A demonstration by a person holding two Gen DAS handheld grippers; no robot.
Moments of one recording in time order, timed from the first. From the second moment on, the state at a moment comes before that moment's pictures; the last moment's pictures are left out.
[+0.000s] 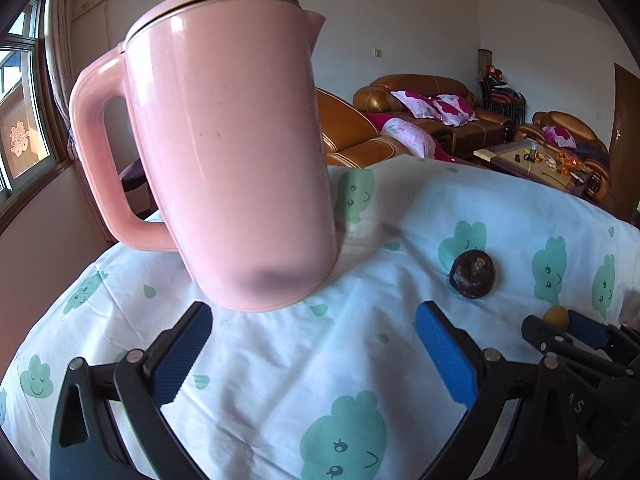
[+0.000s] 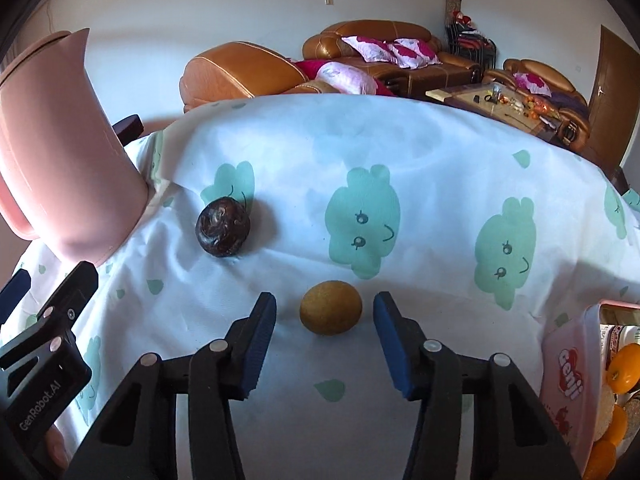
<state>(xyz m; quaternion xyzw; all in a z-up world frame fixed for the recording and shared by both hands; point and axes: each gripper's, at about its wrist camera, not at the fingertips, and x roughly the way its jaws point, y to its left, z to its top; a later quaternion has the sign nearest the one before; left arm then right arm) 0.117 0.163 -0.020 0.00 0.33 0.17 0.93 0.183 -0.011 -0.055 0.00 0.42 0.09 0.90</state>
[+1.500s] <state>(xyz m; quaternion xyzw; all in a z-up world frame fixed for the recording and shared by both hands) 0.191 0.097 -0.021 0.03 0.34 0.06 0.94 0.138 -0.044 -0.013 0.03 0.24 0.00 0.97</state>
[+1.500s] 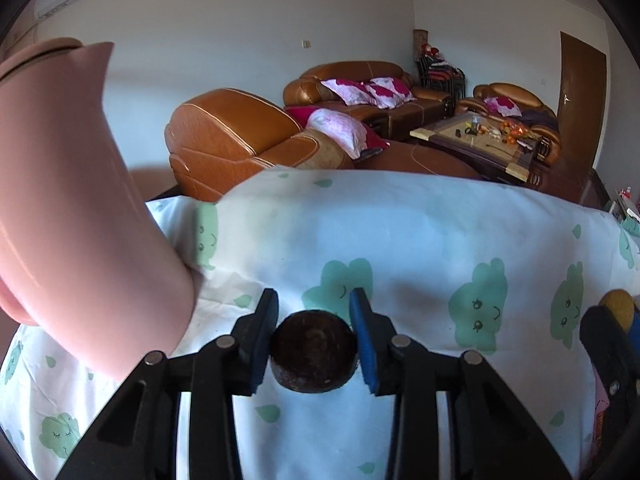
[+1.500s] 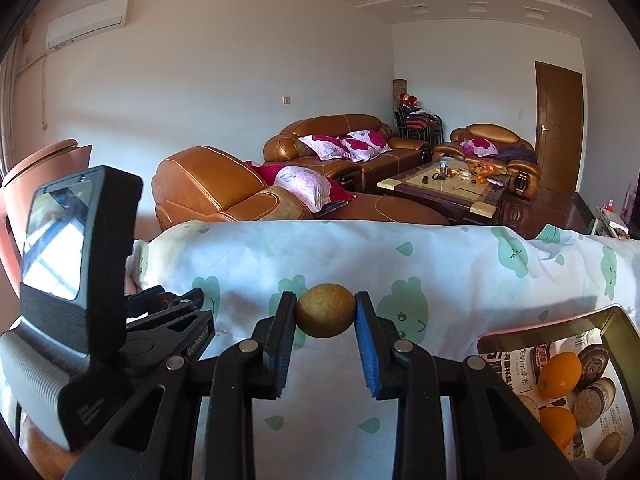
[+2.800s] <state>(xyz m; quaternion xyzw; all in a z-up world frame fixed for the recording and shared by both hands) 0.055 0.028 0.000 0.01 0.26 0.02 0.97 0.024 -0.101 0.010 -0.01 0.18 -0.03 0.98</state>
